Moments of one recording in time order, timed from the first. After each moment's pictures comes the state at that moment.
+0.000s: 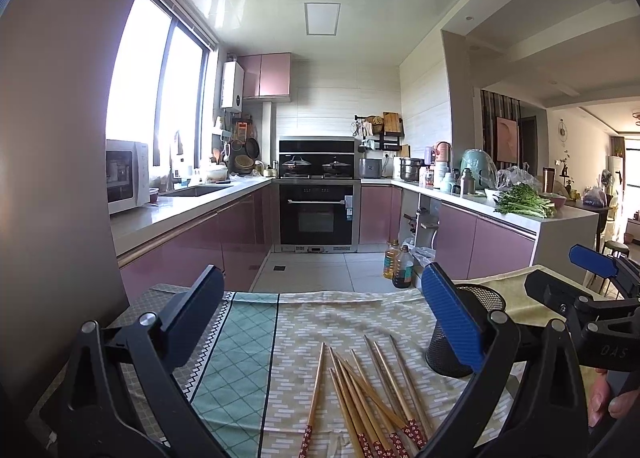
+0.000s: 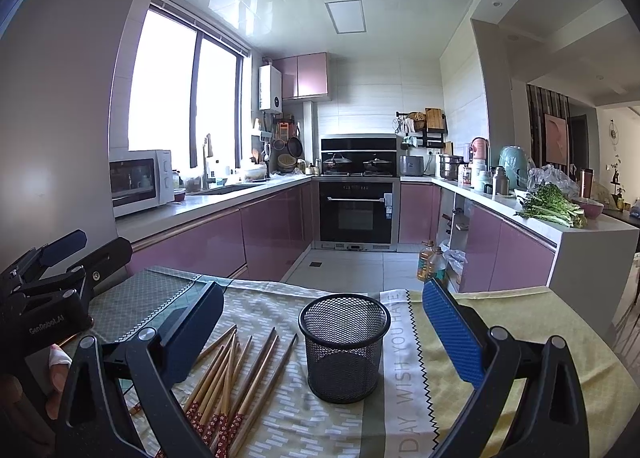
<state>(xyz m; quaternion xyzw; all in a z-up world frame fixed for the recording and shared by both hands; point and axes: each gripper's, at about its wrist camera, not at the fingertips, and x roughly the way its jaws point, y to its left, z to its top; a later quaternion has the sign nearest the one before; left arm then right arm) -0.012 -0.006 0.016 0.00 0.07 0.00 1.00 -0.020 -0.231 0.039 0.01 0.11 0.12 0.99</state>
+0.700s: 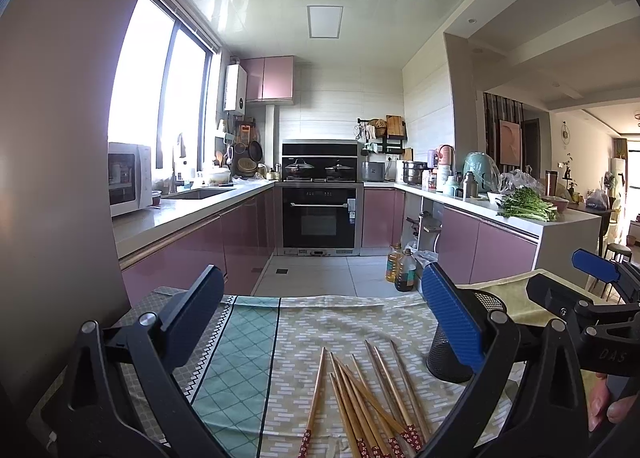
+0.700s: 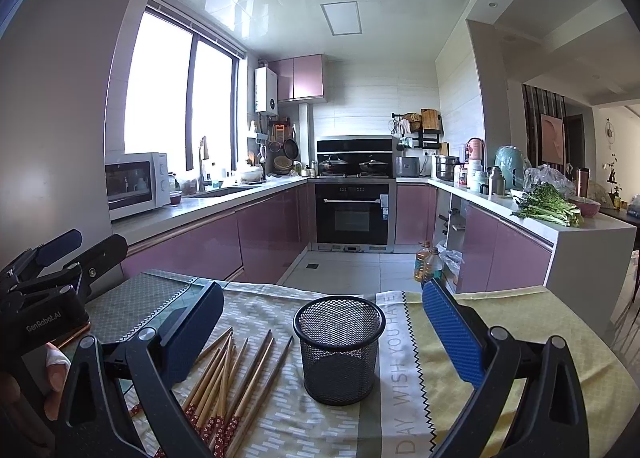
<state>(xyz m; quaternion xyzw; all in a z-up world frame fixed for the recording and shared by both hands) -0.013 -0.010 0.020 0.00 0.06 0.01 1.00 -0.023 -0.235 0.043 0.02 0.11 0.11 0.99</state>
